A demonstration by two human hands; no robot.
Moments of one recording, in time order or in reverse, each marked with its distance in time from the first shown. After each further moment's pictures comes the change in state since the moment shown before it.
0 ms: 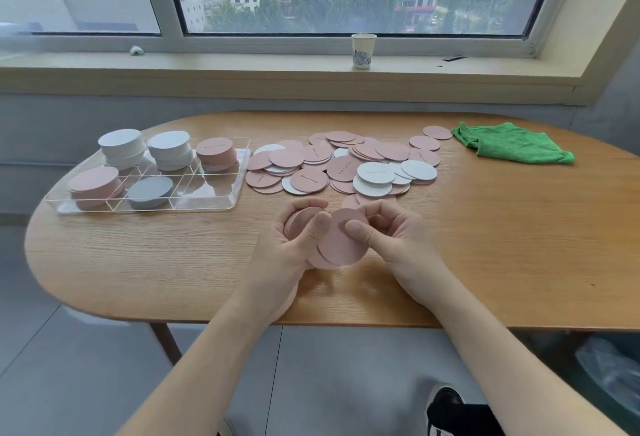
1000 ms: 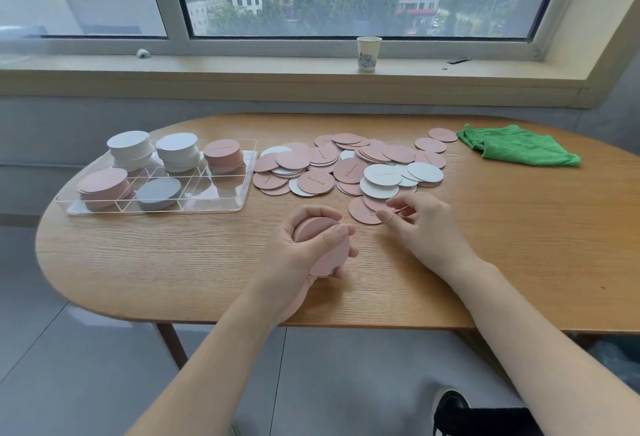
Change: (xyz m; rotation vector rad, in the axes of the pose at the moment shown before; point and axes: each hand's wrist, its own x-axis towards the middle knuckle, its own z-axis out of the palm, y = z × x) left_hand -0.005 0.008 0.001 -0.049 0.018 -0.137; right_hand 0.035 0.017 -0.043 -0.880 0.197 -0.058
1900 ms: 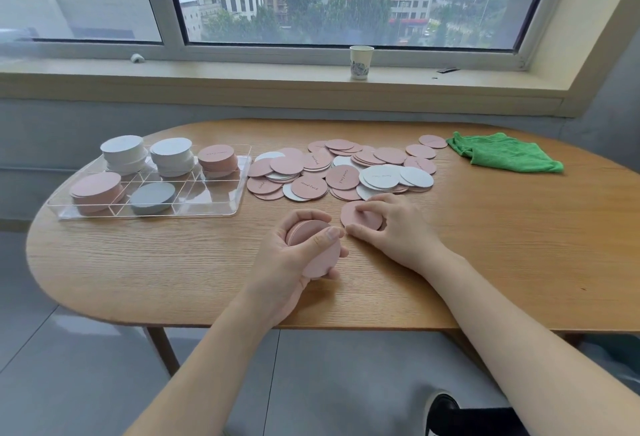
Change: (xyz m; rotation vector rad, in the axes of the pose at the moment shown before) left_hand -0.001 0.002 0.003 -0.019 0.022 -0.014; right_hand 0.014 -0.004 0.014 -0.148 -0.158 -0.080
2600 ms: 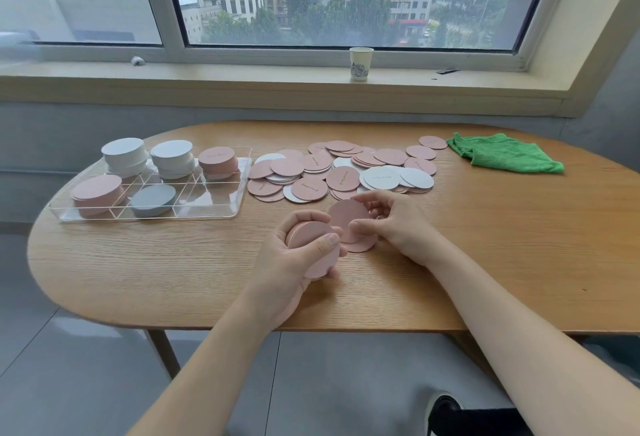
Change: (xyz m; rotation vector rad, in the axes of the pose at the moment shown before) left_hand 0.002 -0.003 -0.004 -0.025 -0.026 0.031; right_hand 0.007 -0.007 -0.008 0.657 -0.100 0.126
